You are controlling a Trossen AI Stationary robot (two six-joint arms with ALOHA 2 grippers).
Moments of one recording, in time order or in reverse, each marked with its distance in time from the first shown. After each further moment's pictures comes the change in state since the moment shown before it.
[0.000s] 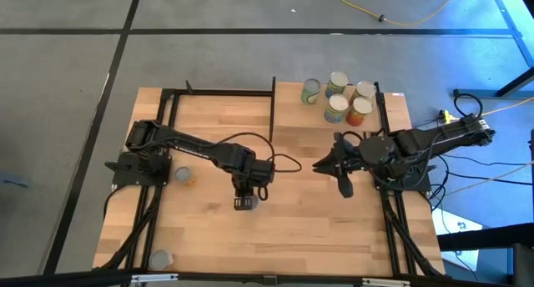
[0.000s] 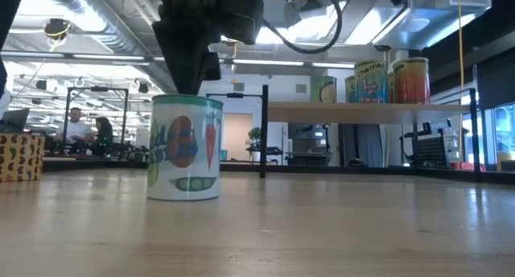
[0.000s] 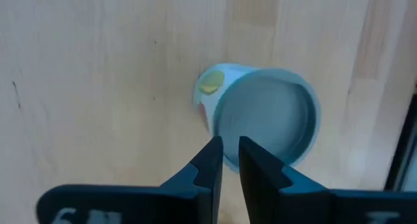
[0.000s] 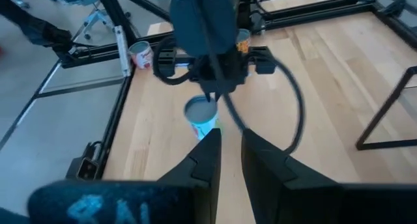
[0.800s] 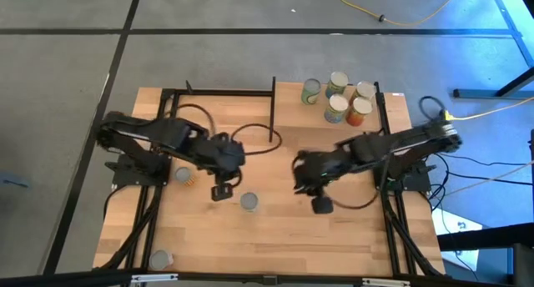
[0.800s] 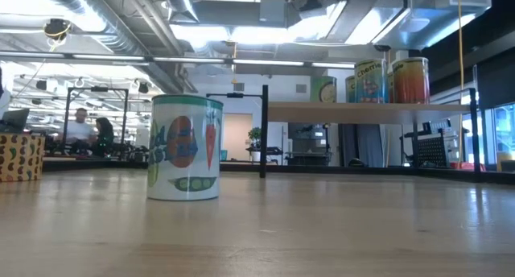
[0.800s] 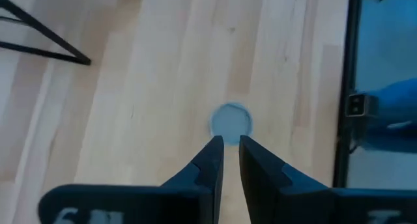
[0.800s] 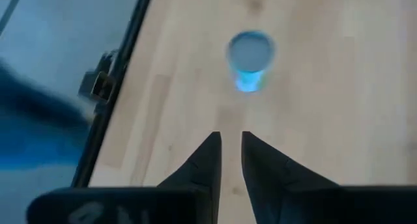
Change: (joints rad) left arm -0.124 -0.276 0.375 -0.322 -0.308 -0.200; right arm -0.009 0.518 0.511 -0.415 -0.261 -0.206
